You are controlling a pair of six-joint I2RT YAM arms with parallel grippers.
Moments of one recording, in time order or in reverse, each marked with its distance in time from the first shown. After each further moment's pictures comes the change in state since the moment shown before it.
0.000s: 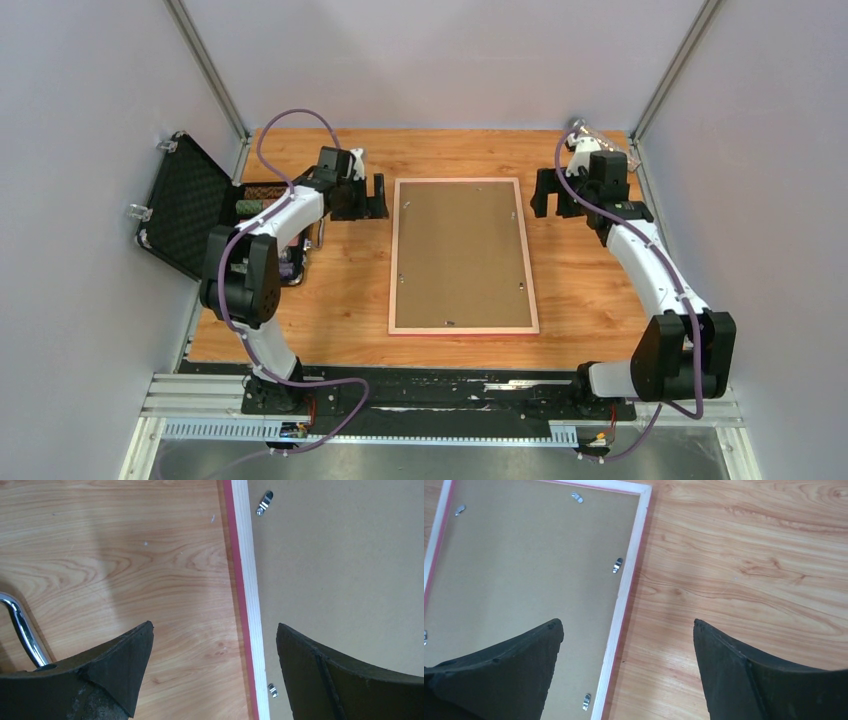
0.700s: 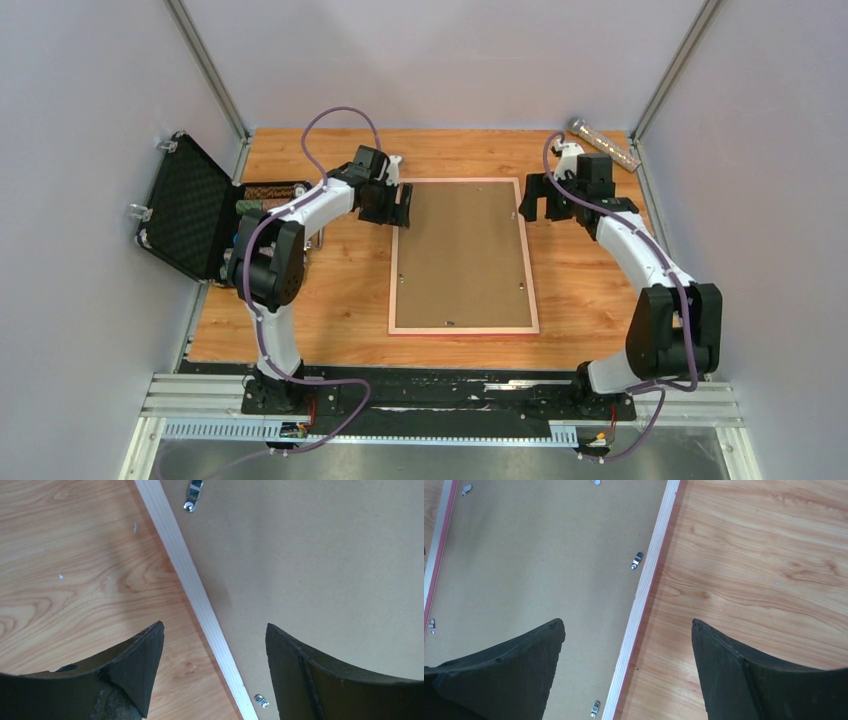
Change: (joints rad) left arm -0.137 0.158 0.153 -0.095 0.017 0.120; right arm 0.014 0.096 -0.013 0.044 -0.056 0.014
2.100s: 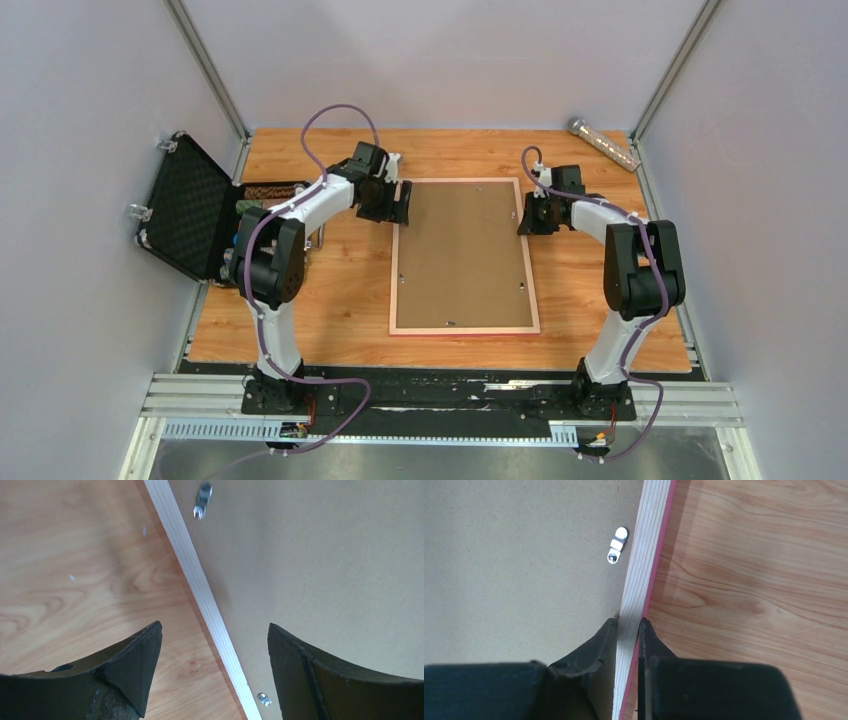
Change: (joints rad) left arm 0.006 0.028 0.024 -0.039 0.003 -0.008; right arm 0.011 0.393 0.058 0.036 -0.042 0.055
